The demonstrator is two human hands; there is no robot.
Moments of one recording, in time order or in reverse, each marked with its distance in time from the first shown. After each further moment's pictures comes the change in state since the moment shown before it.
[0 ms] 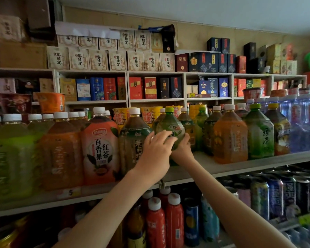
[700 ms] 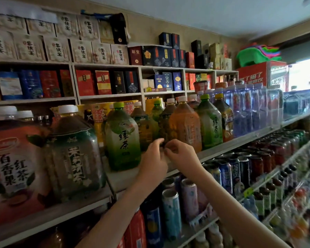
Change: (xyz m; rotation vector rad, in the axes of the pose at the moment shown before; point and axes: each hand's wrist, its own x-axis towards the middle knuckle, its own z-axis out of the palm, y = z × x) left_hand 0.046 0.073 0.089 -0.802 -0.029 -0.241; right_hand -0.037 0.056 -0.102 -0.174 0.186 -0.146
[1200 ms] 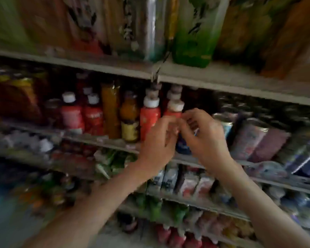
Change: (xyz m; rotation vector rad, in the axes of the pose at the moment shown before) left_hand -0.164 -0.060 0.059 0.078 0.398 -0.232; right_hand -0.095 0.065 0.061 0.234 -0.380 -0.500
